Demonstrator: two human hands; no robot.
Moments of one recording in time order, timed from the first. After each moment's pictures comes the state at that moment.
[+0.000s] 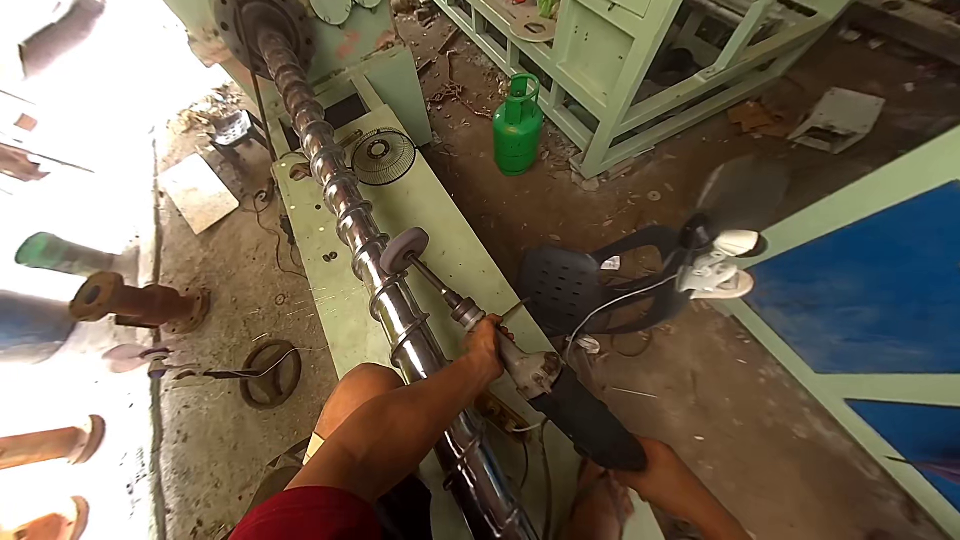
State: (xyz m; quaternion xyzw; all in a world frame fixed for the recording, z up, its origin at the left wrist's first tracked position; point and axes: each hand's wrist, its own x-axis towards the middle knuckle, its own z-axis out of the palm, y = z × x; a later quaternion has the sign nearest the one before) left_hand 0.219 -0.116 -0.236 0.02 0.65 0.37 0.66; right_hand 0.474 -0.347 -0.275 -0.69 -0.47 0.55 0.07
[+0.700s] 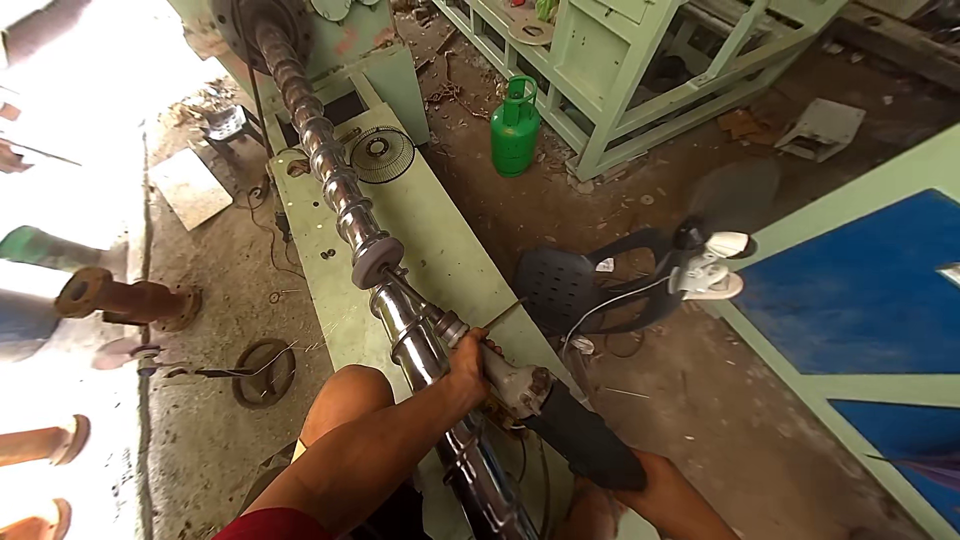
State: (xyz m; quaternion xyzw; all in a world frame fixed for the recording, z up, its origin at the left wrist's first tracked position) left_hand 0.189 -0.153 -0.200 0.02 0.63 0.39 0.67; right_hand 0.458 -0.362 -0.235 -0.68 -0.52 0.52 0.05
